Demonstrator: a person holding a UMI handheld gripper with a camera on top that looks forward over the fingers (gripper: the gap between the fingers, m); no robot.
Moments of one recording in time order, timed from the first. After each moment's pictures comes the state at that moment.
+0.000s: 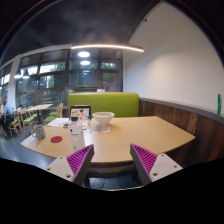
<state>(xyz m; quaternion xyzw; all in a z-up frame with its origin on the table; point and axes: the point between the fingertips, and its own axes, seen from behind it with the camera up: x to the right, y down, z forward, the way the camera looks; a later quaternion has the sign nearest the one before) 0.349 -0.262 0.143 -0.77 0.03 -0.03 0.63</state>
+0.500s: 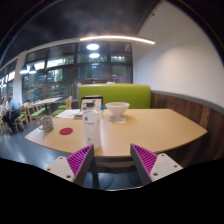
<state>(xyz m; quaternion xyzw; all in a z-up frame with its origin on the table) 0.281 -0.232 0.091 -0.80 -0.01 0.01 0.61</state>
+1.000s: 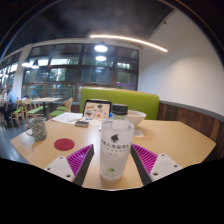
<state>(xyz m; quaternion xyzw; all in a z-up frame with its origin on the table) 0.190 -0.070 0.073 -0.77 -0.04 -0.03 0.64</state>
